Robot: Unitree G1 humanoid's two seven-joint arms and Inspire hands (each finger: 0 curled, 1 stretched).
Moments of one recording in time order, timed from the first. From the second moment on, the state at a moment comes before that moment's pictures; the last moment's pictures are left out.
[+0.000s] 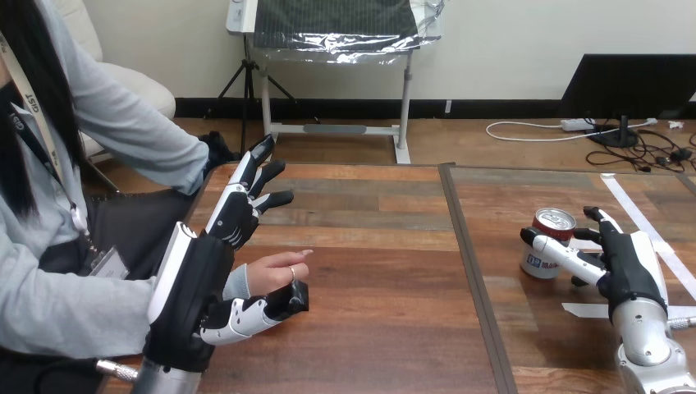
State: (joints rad) left arm -0.07 0.18 -0.02 0.63 -0.08 -1.19 -0.25; right arm -0.58 -0.39 -0.09 1.34 -0.20 -0.37 -0.19
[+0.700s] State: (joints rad) left arm -0.07 0.19 -0.02 0.63 -0.08 -1.19 -0.27; right arm -0.58 -0.38 -0.08 1.34 -0.21 -0.36 -0.19
